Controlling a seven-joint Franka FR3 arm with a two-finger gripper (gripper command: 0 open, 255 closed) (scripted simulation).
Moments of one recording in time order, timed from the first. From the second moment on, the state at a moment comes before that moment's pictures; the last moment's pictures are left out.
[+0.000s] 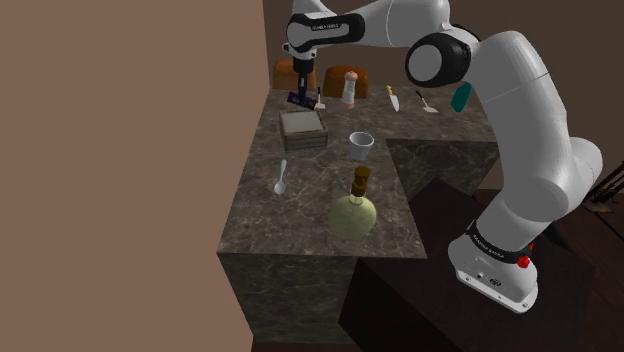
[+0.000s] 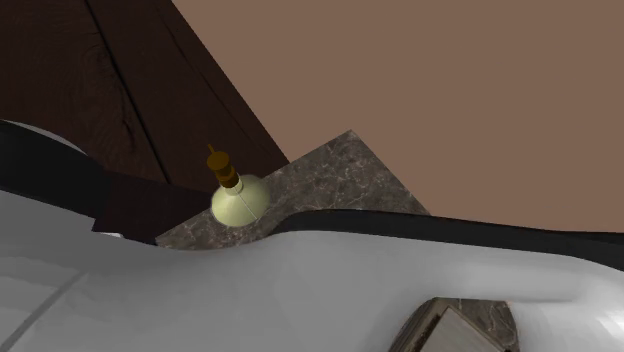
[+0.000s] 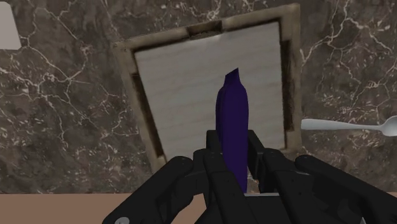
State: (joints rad) arm -0.08 0.86 0.12 -0.96 -0.08 1.84 -0.81
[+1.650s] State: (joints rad) arm -0.09 0.89 0.12 -1.05 -0.08 1.96 -0.81
